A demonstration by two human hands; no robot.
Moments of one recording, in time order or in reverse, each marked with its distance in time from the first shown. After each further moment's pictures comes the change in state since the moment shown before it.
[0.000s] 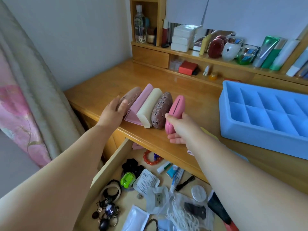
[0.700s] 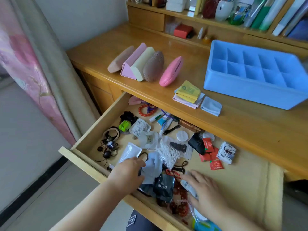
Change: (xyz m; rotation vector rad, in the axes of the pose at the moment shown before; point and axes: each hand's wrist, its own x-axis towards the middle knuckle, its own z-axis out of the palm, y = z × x) left_hand -0.309 -0.049 0.056 0.532 -0.596 0.120; right_hand -0.183 0.299 -0.078 -1.122 -0.229 -0.416
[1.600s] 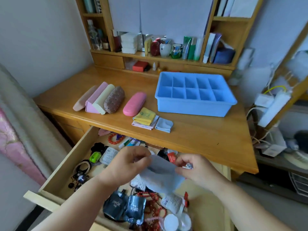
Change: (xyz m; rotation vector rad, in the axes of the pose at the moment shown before) left_hand -0.004 0.144 -0.091 -0.605 0.116 0.487; right_hand -0.035 0.025 -0.149 0.780 0.289 0.046
